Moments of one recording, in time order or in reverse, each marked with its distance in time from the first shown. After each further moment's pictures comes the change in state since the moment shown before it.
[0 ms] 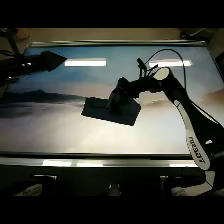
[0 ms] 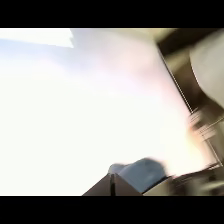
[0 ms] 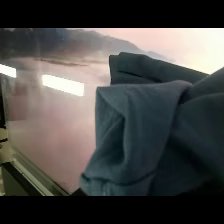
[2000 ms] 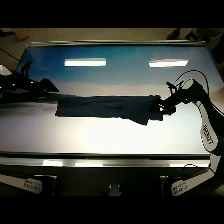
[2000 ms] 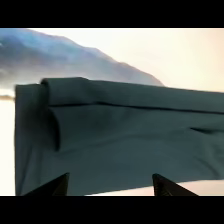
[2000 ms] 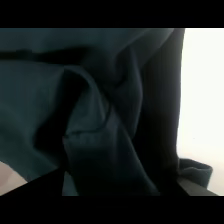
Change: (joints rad) left arm 0.201 -0.420 0.179 0.455 -0.409 -0.295; right arm -0.403 -0.105 -0.101 -0.454 0.267 -0.108
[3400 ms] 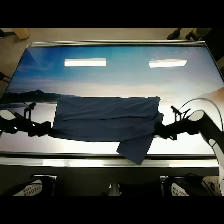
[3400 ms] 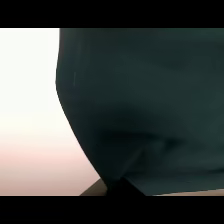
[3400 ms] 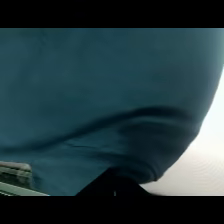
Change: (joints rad) left arm 0.093 0.487 -0.826 0.118 0.151 0.150; right arm -0.037 0.576 -0.634 0.114 -0.079 0.037
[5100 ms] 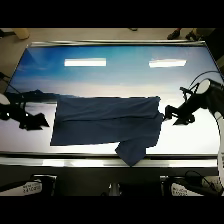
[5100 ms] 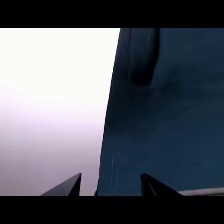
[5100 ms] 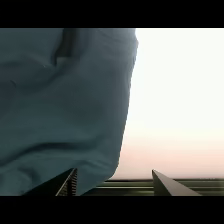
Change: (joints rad) left arm 0.019 -0.155 0.177 0.150 -0.177 -0.072; right arm 0.014 -0.175 0.395 -0.341 0.272 0.169
